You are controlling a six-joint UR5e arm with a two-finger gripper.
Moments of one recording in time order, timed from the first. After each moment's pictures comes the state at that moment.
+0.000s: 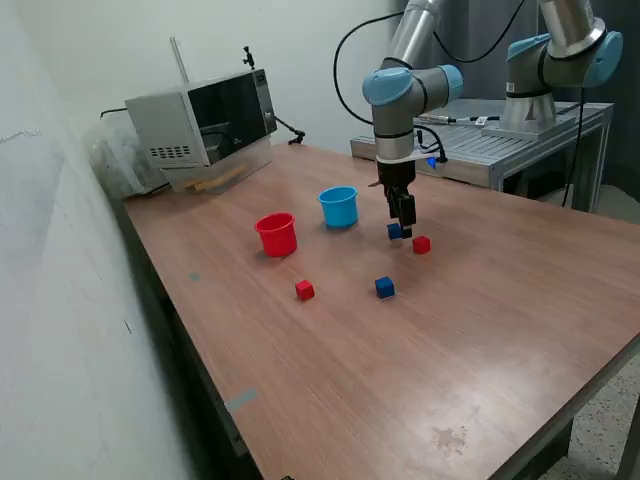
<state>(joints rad) -0.03 -0.95 1.80 -2.42 -1.63 3.59</state>
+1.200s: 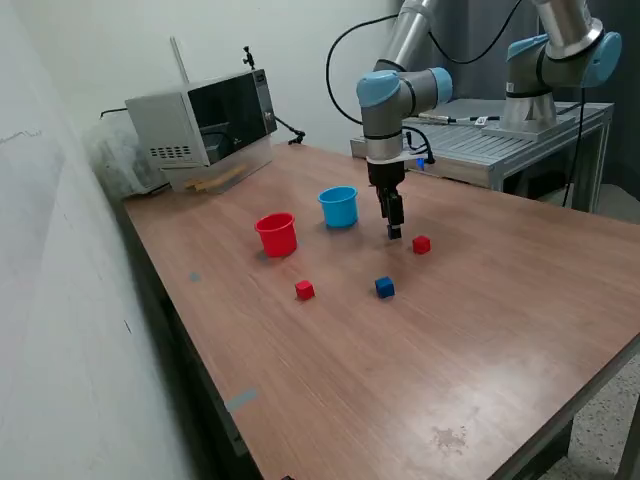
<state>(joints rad) -0.07 -0.94 1.79 -2.41 -1.63 3.59</state>
